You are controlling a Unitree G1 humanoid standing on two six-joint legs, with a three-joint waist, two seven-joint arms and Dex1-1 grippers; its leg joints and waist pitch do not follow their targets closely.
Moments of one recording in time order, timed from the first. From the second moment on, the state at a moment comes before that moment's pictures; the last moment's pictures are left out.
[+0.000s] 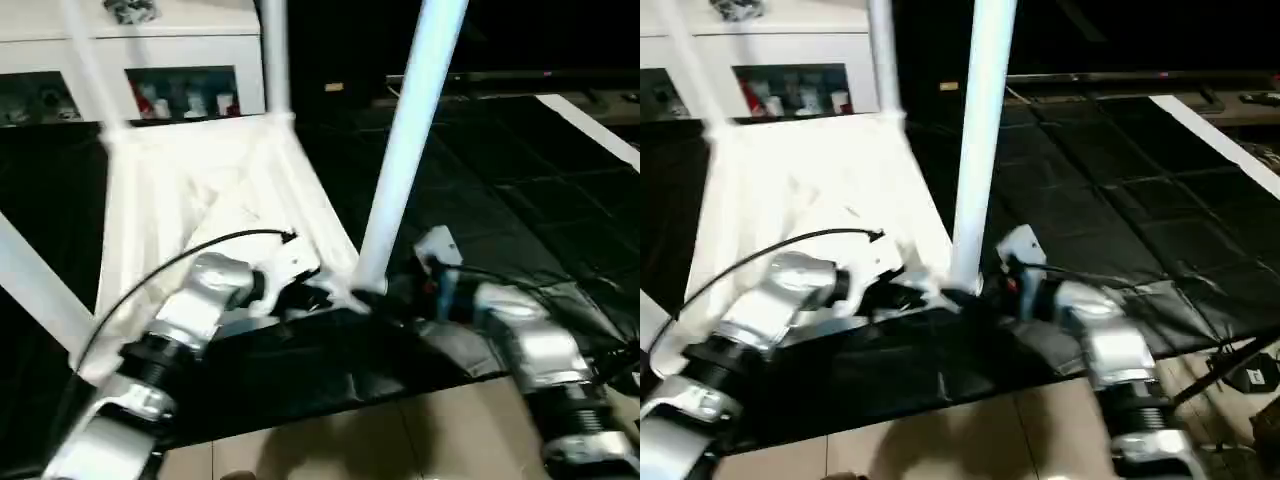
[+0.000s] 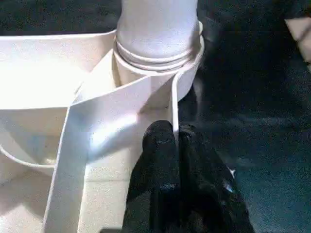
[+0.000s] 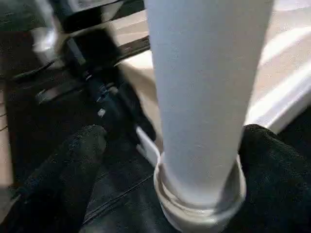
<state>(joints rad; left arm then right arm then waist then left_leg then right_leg) -0.60 0.35 -0.31 0.50 0.07 0.21 -1.21 -0.41 -0.36 0.09 0.37 0.23 0.23 1.18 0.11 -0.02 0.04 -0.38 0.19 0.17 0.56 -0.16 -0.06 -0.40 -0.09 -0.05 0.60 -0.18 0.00</state>
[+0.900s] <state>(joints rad) -0.64 0.42 -0.40 0.60 0.06 -0.04 -1.45 -0.56 -0.37 0.22 0.55 0.23 0.21 1.51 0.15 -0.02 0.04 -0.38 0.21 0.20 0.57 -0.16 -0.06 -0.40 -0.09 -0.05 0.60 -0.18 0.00</state>
